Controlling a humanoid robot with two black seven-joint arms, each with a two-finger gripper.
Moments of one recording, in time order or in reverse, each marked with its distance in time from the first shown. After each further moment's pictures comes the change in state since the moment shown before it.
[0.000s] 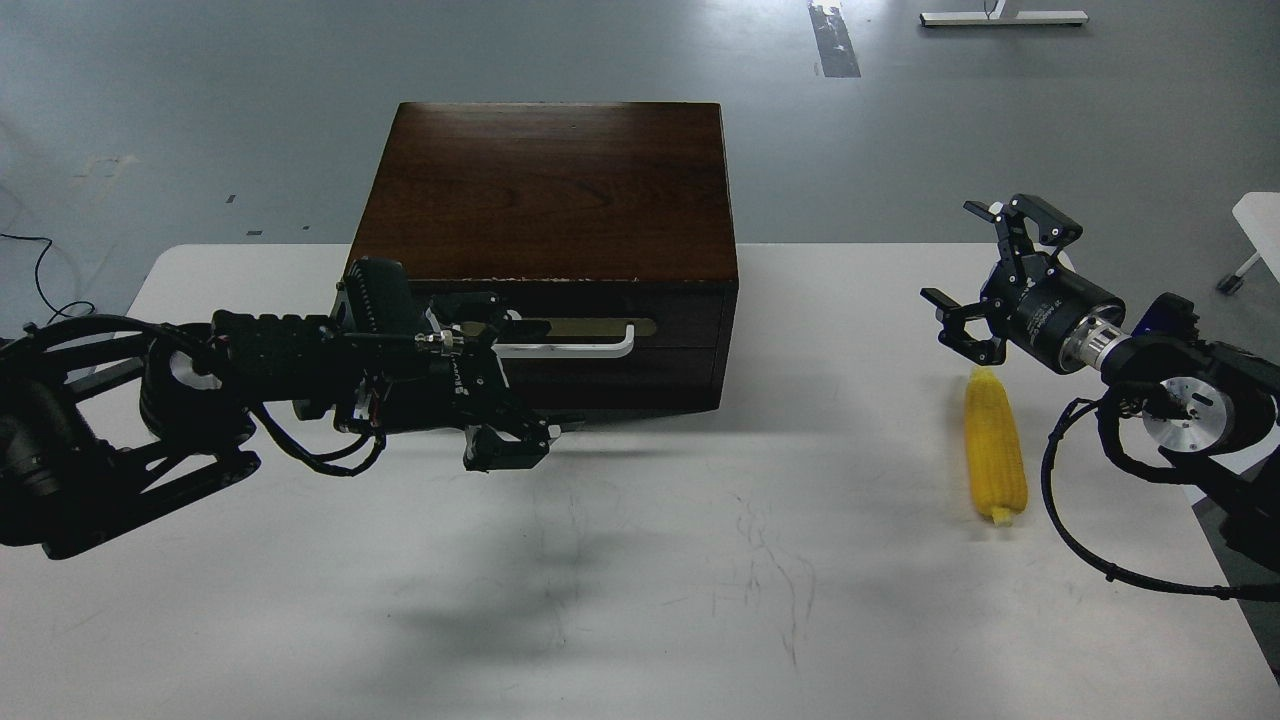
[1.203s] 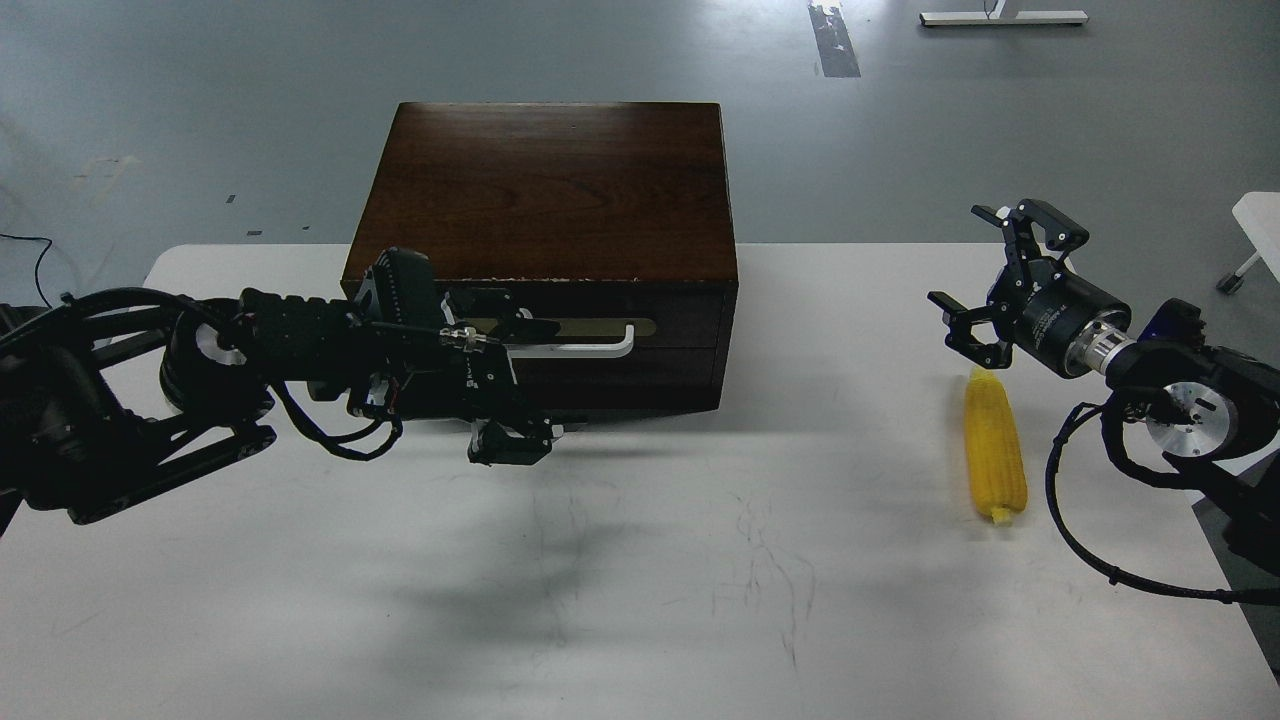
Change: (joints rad) left arm -0.101 -0.052 0.095 0.087 0.000 0.000 -0.047; right arm -0.009 0.001 -0.001 -0.015 0.000 0.000 0.013
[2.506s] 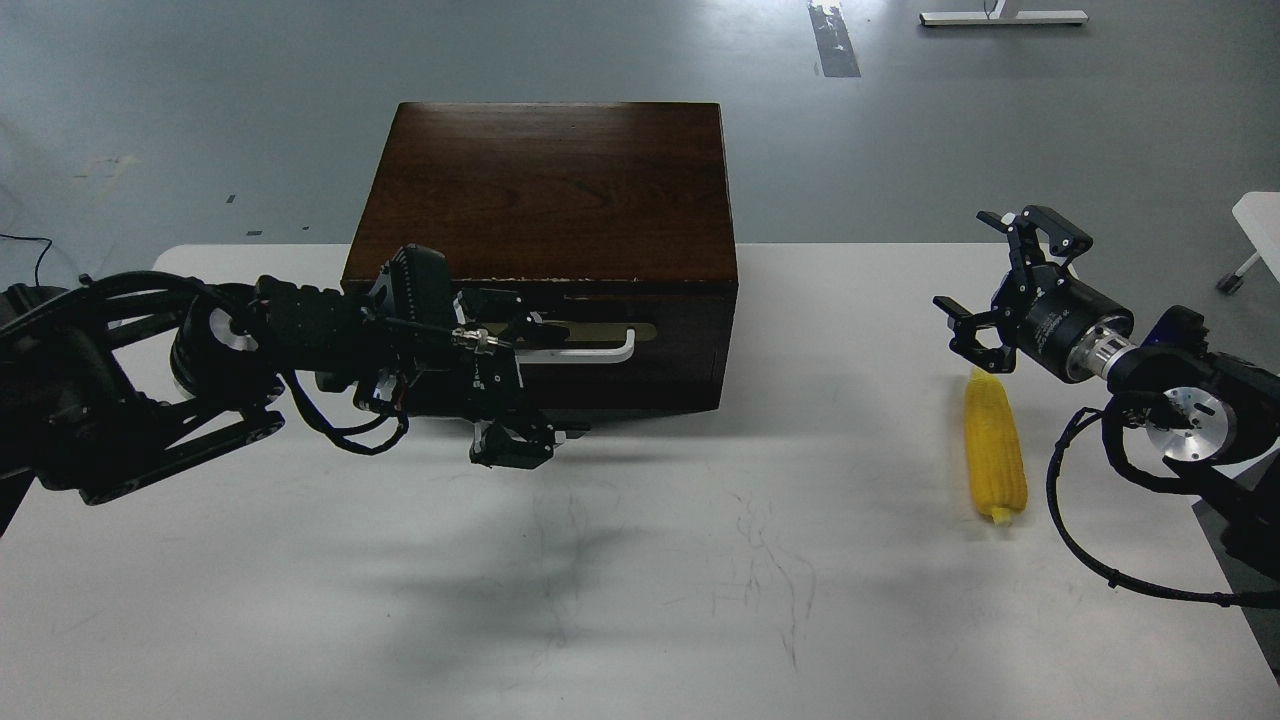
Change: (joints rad) left arm -0.053 -0.023 0.055 0.031 0.000 0.001 -0.050; right arm -0.006 0.009 0.001 -0.030 0.000 0.001 0.002
